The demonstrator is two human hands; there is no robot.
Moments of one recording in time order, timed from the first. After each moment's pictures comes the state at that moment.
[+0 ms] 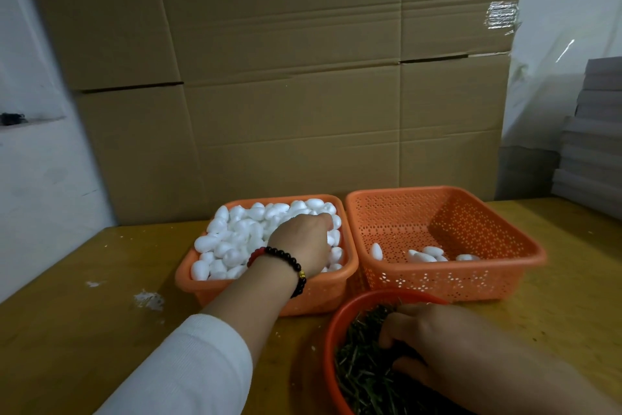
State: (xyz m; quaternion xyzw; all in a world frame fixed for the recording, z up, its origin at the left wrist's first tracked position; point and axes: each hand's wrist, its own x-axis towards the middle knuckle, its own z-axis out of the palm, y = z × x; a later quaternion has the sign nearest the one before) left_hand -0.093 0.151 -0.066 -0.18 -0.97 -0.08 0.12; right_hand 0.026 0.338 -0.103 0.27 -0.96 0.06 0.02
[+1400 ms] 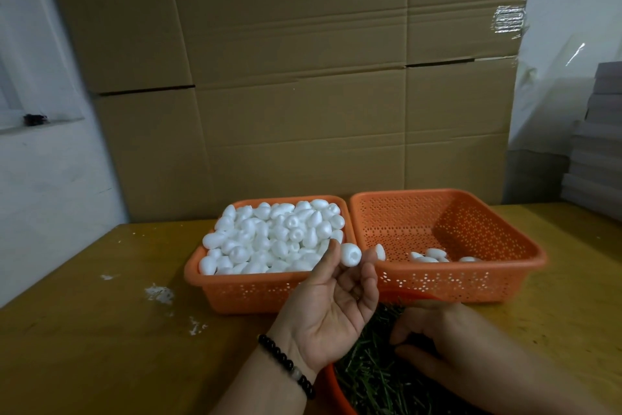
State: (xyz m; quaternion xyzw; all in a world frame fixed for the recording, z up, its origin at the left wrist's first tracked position) left_hand -0.011 0.167 -0.101 0.00 -0.24 -0.93 -0.29; right_hand 0.031 0.358 -0.111 0.30 -0.93 0.17 0.09
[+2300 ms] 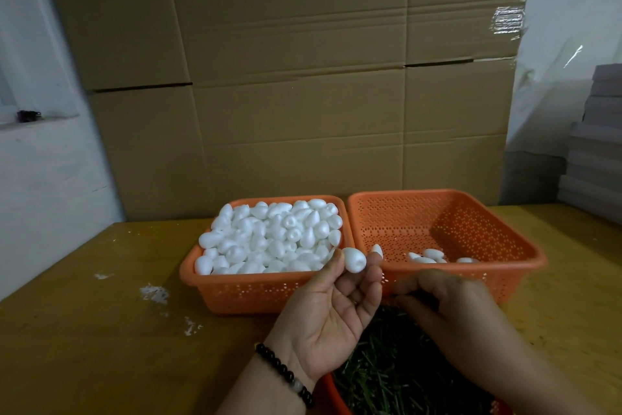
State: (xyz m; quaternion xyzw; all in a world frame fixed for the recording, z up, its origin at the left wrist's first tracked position) left_hand -0.010 0.169 -0.108 -0.02 -0.27 -0.92 -0.27; right_hand 0.030 0.347 -0.104 0.19 -0.90 0.30 0.24
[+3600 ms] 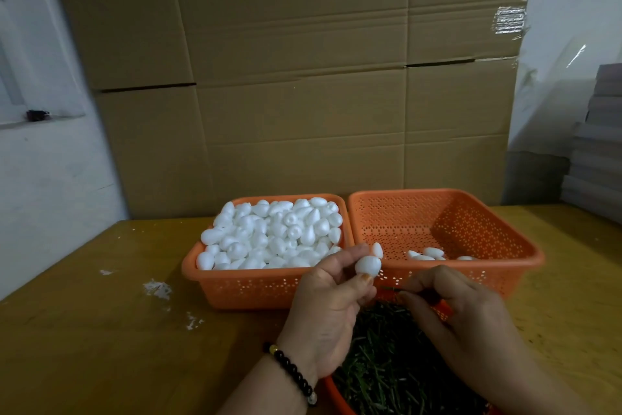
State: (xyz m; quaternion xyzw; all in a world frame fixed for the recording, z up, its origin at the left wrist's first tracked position) left_hand -0.002 0.183 -0.117 -0.11 -0.49 -0.86 -0.07; right_hand 0.030 0.353 -0.124 0.23 -0.83 0.32 0.39
